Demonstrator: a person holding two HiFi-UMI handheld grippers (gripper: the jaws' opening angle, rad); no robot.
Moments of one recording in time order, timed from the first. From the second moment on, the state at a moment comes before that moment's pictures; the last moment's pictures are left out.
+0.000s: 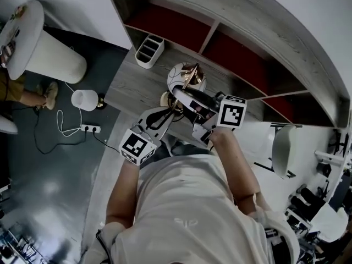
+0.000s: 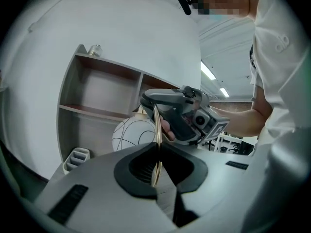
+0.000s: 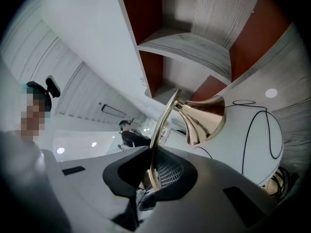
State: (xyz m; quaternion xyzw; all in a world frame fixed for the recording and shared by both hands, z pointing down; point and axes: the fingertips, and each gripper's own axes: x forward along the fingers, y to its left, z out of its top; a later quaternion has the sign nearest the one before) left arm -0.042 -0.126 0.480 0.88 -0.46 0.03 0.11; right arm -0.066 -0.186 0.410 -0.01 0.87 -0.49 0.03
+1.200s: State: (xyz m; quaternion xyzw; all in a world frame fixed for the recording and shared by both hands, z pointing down) left arm -0.056 -0.161 0.503 0.93 -0.34 0.02 0.12; right arm -0.078 -0.224 0.433 -0.08 0.87 -0.48 0.05
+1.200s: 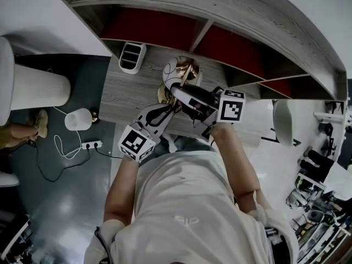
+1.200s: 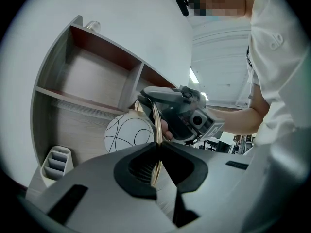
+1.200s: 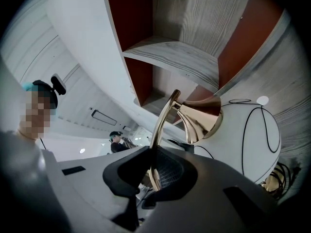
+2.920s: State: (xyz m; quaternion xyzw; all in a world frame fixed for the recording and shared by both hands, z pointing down) left arm -0.133 -0.140 0.422 0.86 -0.49 -0.01 0.10; right arm 0.020 -0.191 0.375 -0.23 0.92 -0.31 0.07
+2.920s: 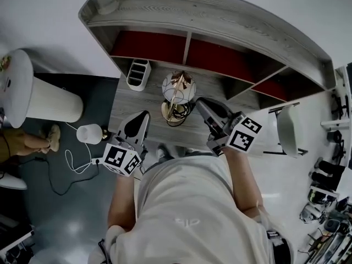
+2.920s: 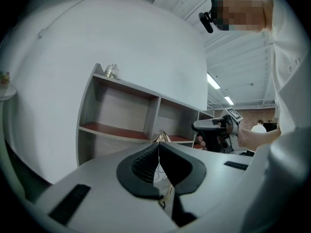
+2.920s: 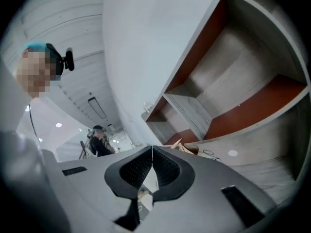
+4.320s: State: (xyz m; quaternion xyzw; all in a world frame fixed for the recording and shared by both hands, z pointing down) left arm -0.114 -0.118 0.395 0.87 -0.49 0.04 0.04; right arm 0.024 -0.170 0.392 -0.31 0.94 -0.09 -0.09
